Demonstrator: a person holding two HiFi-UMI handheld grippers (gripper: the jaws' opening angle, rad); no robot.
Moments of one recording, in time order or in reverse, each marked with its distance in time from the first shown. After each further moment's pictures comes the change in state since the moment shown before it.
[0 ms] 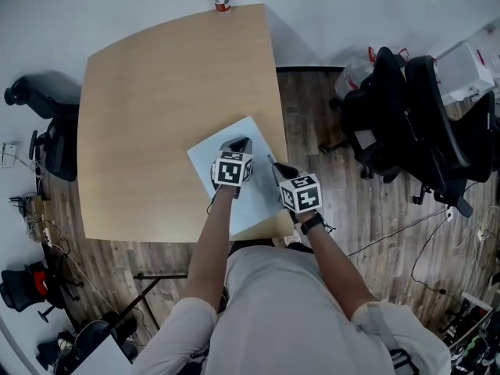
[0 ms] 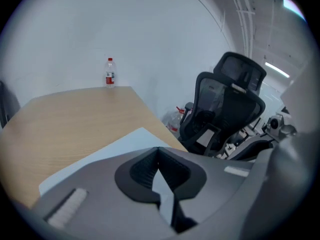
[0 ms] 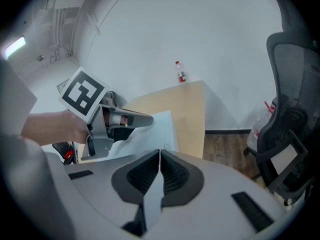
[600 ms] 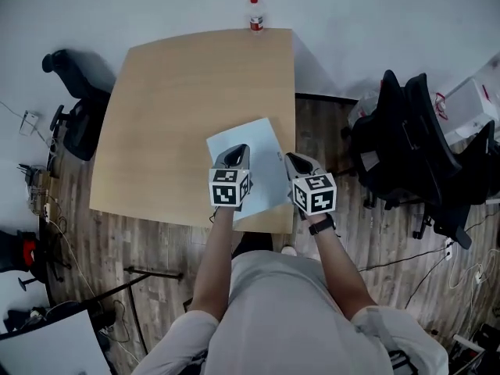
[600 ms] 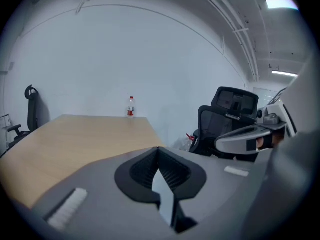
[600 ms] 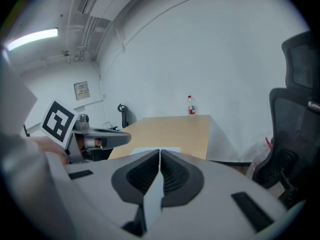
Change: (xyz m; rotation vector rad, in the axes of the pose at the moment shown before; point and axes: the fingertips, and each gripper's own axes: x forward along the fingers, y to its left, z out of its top) left arm -0.148 -0.026 0.025 -0.070 -0.336 0.193; right arm -0.094 0.042 0.075 -0.182 -0.272 0.021
